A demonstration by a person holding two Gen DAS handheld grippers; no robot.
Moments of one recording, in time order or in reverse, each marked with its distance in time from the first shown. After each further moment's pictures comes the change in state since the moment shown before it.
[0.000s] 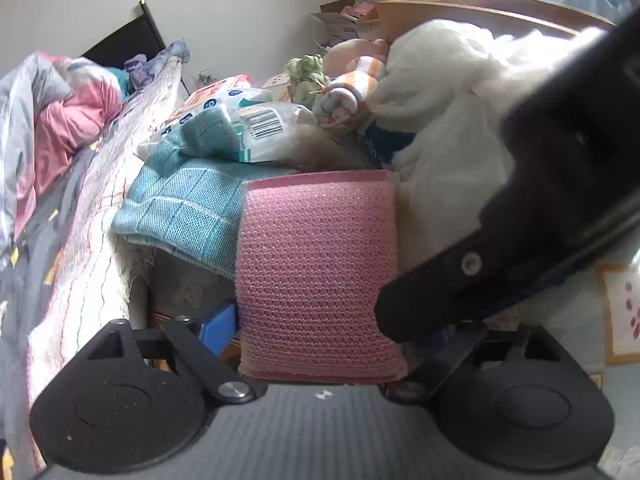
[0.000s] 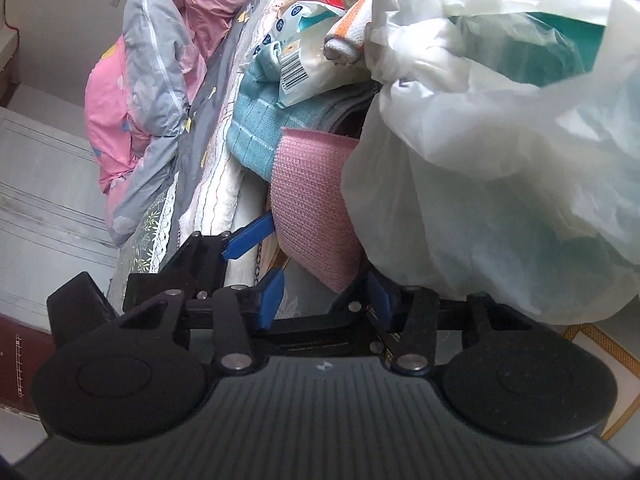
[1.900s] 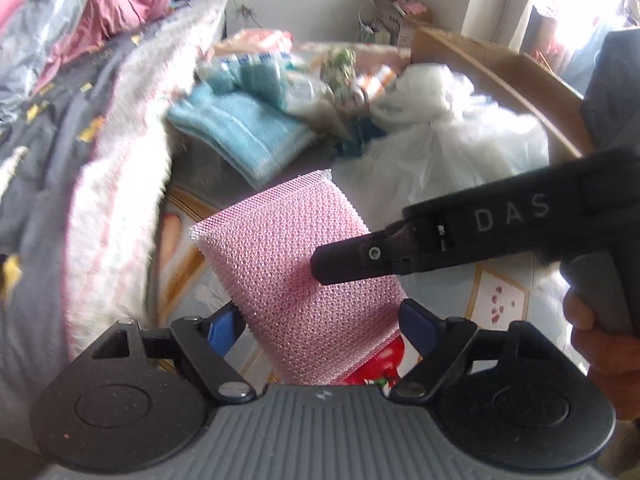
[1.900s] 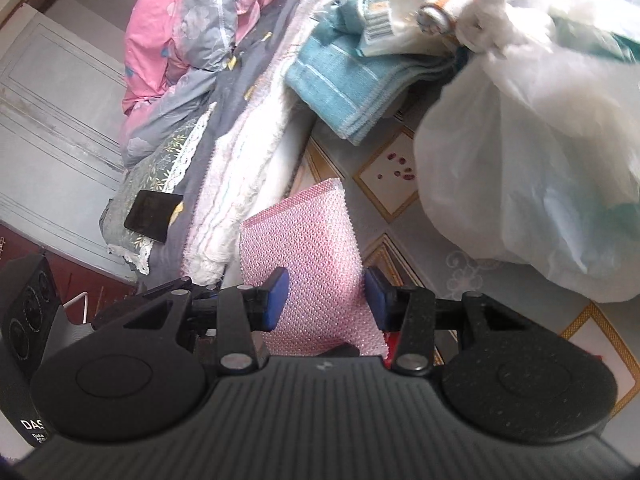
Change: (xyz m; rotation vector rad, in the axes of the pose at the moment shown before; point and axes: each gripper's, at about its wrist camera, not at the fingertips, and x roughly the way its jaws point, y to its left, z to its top) left arm -0.124 0.020 -0.026 -0.347 0.099 -0.120; right arm -0.023 0.033 -0.027 -0.295 0.077 0.031
